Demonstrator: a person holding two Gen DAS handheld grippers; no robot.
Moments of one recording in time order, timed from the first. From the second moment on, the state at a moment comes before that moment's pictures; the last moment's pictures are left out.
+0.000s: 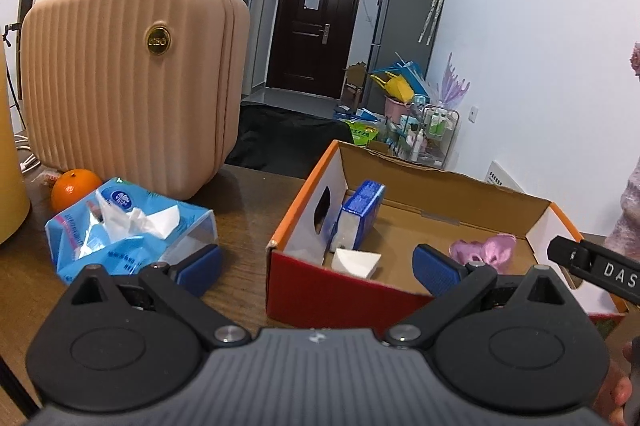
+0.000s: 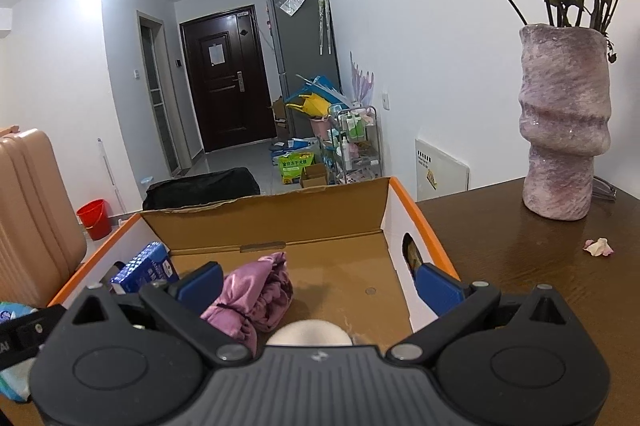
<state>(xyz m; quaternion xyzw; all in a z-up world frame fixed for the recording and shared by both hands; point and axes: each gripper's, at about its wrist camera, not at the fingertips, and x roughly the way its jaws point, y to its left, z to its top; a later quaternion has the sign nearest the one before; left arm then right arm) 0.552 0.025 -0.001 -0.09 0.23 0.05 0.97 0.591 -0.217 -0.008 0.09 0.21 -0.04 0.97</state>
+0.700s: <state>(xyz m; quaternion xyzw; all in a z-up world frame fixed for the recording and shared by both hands) 0.464 0.049 0.028 -0.08 0.17 0.07 0.98 0.507 -0.215 0.021 0.07 0.16 0.02 0.98</state>
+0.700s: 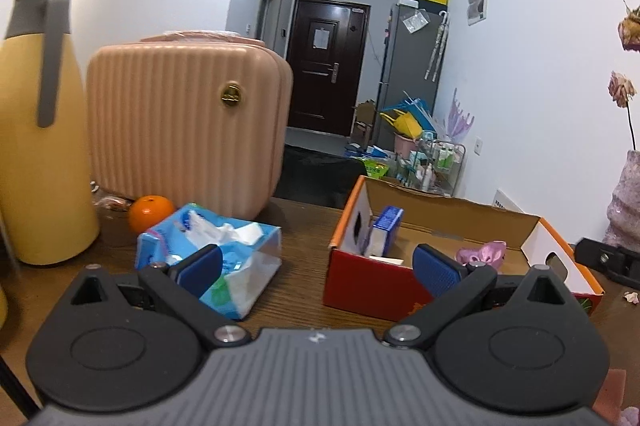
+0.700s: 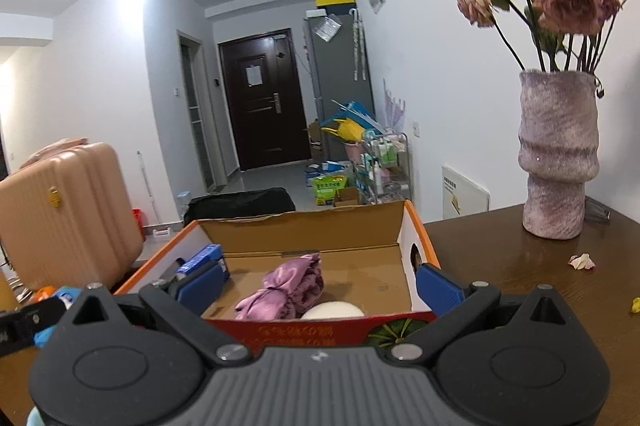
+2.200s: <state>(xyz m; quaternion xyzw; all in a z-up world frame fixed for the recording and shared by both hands) 0.315 0.051 0.028 -0.03 0.16 0.05 0.99 0.338 -0.178 0.006 -0.02 0.17 0.09 0.98</state>
